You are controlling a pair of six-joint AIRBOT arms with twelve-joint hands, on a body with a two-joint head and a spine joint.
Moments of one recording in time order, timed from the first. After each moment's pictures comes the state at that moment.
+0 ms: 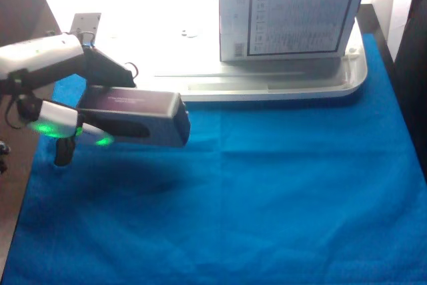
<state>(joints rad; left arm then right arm) 0.83 -1.03 1.40 0.40 -0.73 0.31 -0.49 -0.90 1.36 -0.18 0.84 -0.44</state>
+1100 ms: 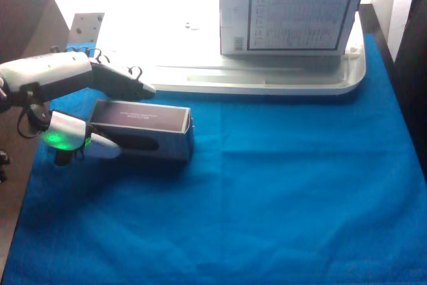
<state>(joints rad) 0.84 -1.06 1.43 0.45 -0.68 0.29 -0.49 -0.91 1.36 -0.18 0.84 -0.44</state>
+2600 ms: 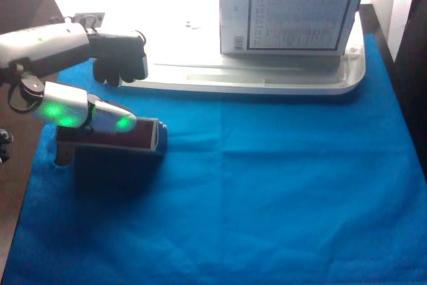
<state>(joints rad) 0.77 -1.00 1.38 0.52 -0.73 0.25 -0.49 -1.03 1.47 -0.15 0.77 -0.37</state>
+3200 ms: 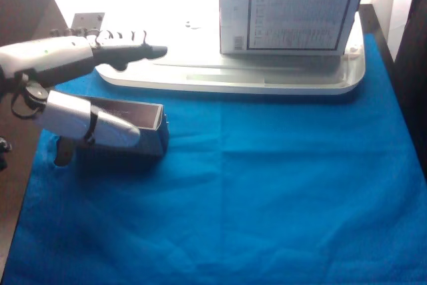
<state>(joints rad) 0.78 -1.01 1.38 0.52 -0.70 0.24 -0.49 -1.03 1.47 -0.16 0.77 -0.37</state>
